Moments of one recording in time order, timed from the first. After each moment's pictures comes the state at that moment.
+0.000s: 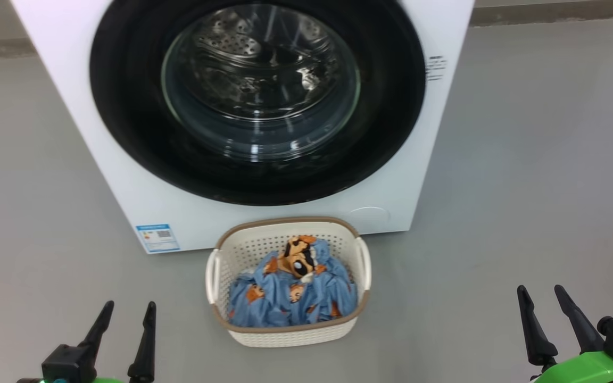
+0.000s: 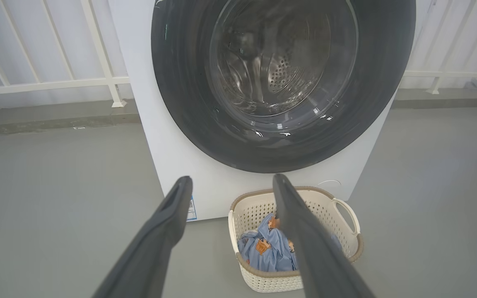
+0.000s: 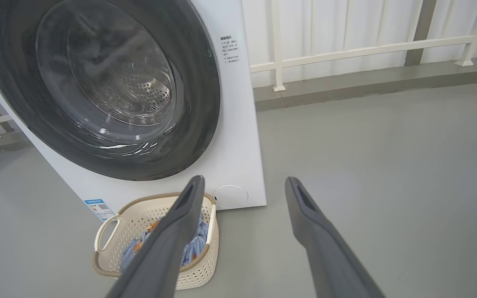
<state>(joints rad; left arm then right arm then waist) -0.02 0.11 -0.03 0.26 -0.18 -0.13 -0.25 0.03 -0.13 -0.11 0.18 0.30 0.13 -0.17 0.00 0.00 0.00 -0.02</state>
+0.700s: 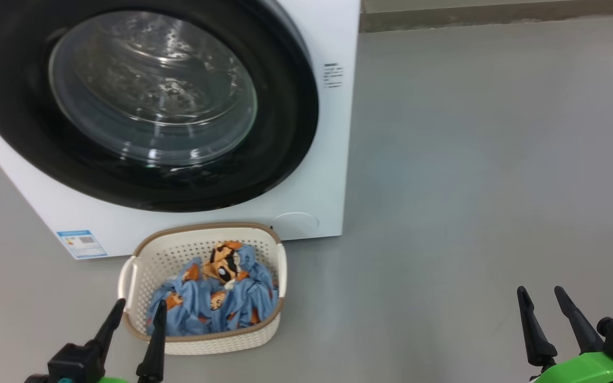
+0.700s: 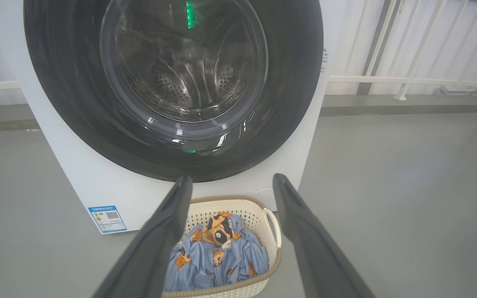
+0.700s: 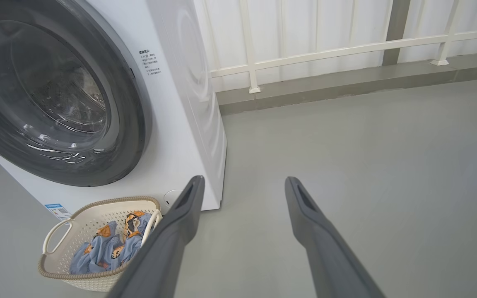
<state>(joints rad) -0.02 0.10 -0.06 0.25 -0.21 -0.13 -0.25 0.03 -0.13 -0.11 0.19 0.30 0.13 -0.17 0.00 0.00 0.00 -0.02</state>
